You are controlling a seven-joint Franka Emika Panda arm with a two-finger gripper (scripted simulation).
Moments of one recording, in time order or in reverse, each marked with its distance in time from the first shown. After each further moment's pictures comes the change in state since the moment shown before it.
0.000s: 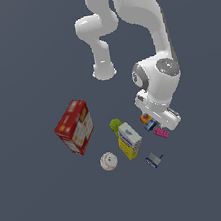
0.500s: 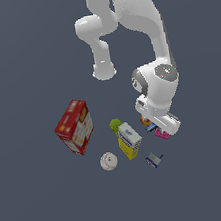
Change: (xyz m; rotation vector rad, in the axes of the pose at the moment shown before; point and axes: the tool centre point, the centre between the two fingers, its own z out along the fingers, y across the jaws) arm 0.009 -0.014 0.015 0.044 0.014 0.011
